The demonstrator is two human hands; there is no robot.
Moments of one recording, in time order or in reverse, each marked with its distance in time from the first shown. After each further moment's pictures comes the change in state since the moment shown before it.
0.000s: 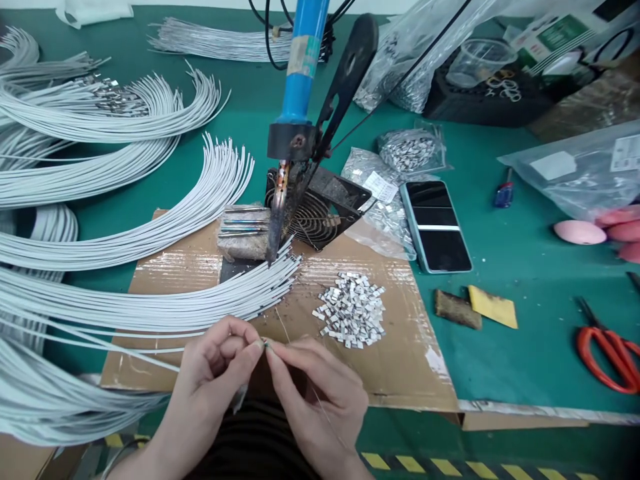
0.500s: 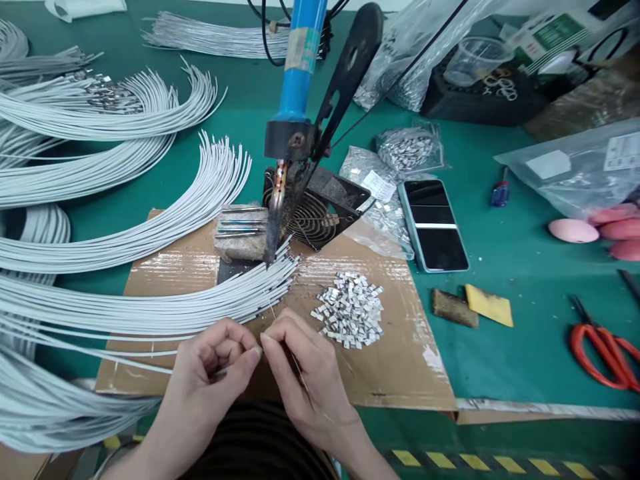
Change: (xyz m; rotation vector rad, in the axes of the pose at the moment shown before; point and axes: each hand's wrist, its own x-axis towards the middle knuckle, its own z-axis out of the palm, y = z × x) left_hand 0.002 0.001 -0.004 0.162 0.018 0.061; right_hand 0.032 -0.008 -0.004 -0.211 -0.379 -0.067
